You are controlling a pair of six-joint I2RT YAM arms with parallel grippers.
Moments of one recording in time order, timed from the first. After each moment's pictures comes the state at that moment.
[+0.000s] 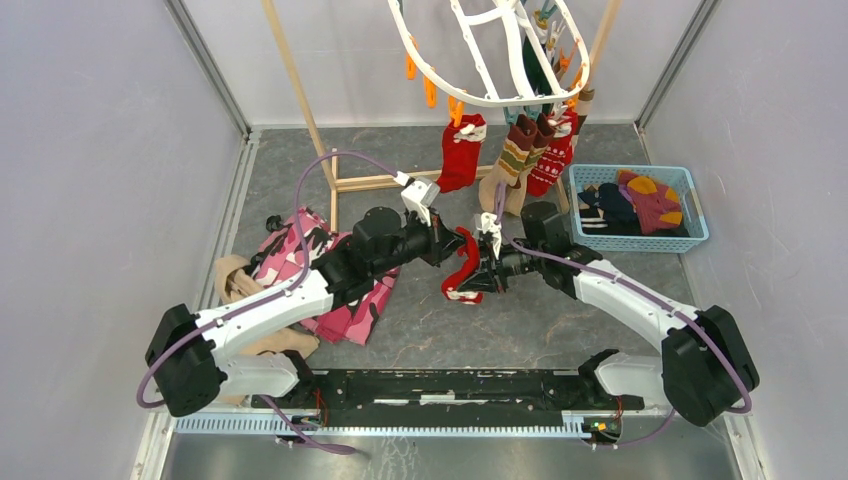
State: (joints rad) left arm -0.89 1.22 0.88 0.15 0.08 -0.46; right arm 0.53 1.24 0.69 -0.02 -1.05 -0.25
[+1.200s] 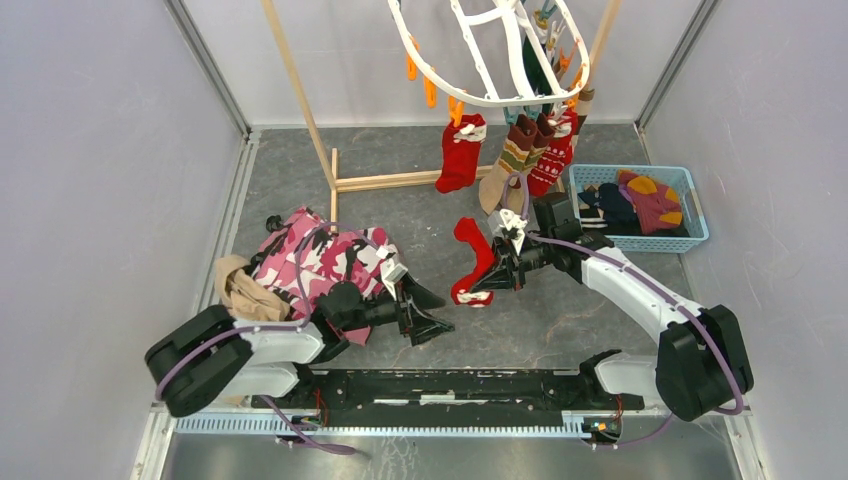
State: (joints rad) left arm -0.87 1.16 0.15 1.04 0.49 -0.57; right arm 0.40 1.27 0.78 -0.32 -1.35 -0.56
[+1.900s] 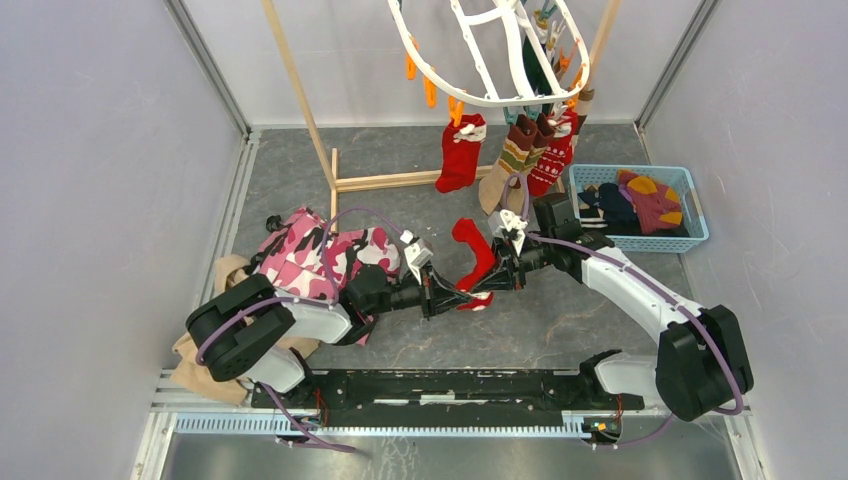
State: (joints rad) left arm -0.90 1.48 0.35 1.15 0.45 -0.52; right arm 0.40 1.27 0.78 -0.34 -1.35 -0.58
